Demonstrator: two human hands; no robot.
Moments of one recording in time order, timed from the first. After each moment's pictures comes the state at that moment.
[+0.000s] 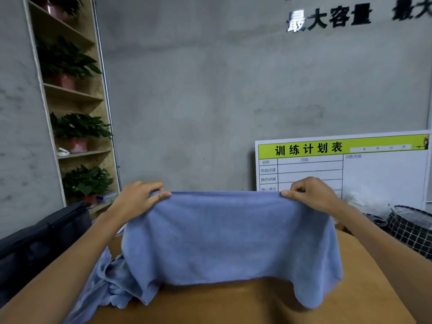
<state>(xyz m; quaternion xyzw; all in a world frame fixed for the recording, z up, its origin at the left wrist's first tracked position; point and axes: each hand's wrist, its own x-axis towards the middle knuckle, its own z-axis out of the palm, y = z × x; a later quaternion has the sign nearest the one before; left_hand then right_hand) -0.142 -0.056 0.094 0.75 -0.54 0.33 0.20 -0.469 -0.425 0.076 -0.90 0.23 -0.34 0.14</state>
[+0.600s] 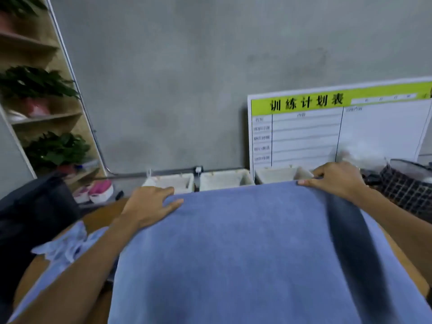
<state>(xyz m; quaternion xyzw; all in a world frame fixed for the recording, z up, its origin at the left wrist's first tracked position) -0.106 -0.161 -0.037 0.79 -0.54 0.28 0.03 -0.454 -0.519 -0.011 -0.91 0.37 -0.19 -0.02</state>
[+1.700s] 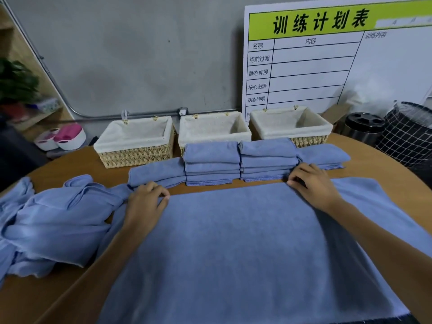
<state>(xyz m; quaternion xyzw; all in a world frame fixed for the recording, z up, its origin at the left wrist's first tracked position) -0.096 -0.207 -0.214 0.86 -0.46 0.13 0.16 -0.405 -0.565 -0.223 -0.94 0.22 -0.24 0.05</state>
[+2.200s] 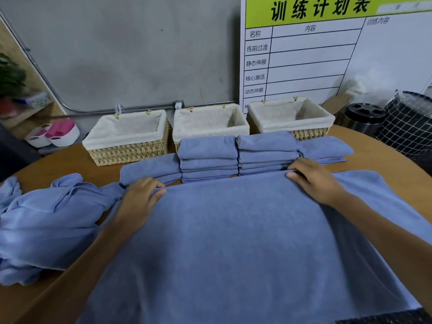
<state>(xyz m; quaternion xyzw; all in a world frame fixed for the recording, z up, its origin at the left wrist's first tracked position) -0.069 -0.212 -0.215 0.80 -0.54 0.06 0.24 -0.403 -0.568 -0.214 -0.95 0.14 -0.24 0.12</state>
